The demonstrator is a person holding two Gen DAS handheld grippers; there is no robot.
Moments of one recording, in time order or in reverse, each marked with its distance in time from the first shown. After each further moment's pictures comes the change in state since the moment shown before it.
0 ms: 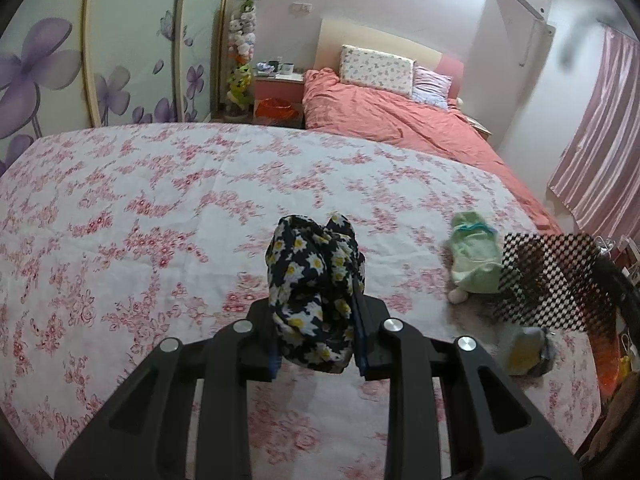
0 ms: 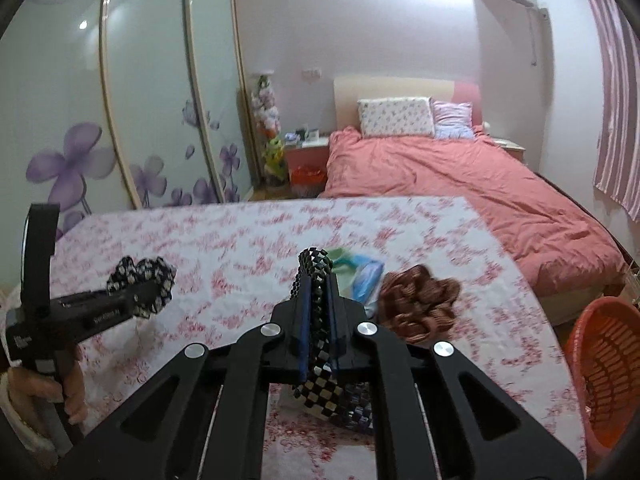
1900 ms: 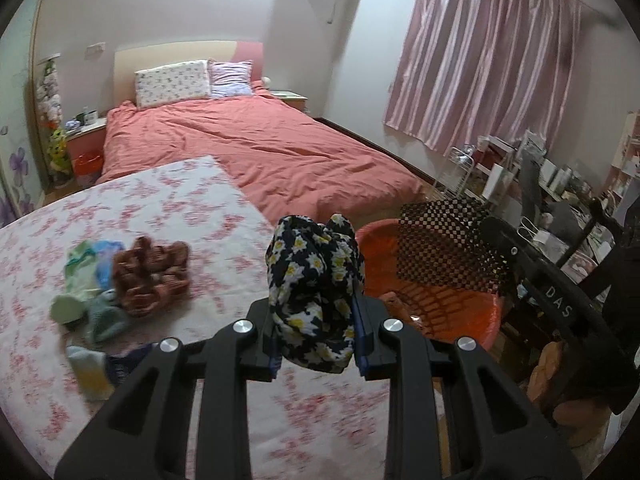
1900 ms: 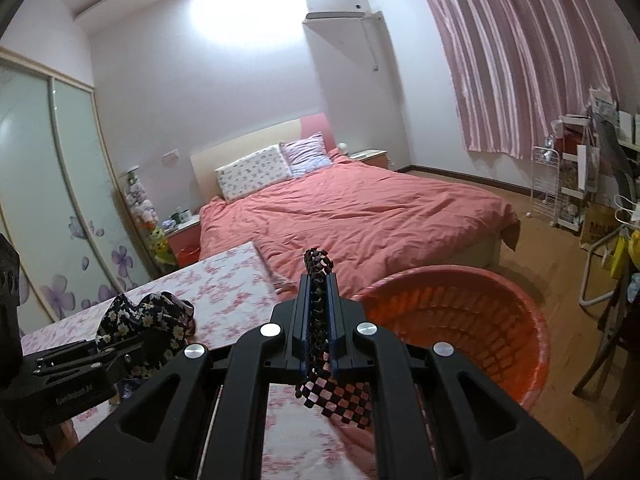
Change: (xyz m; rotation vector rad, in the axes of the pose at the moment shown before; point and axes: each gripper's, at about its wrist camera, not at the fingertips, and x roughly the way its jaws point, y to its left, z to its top) left arm -0.035 -0.337 -0.059 0.417 0.020 -0.498; right arm -0.128 -0.229 -0.049 0.353 -0.205 -0.350
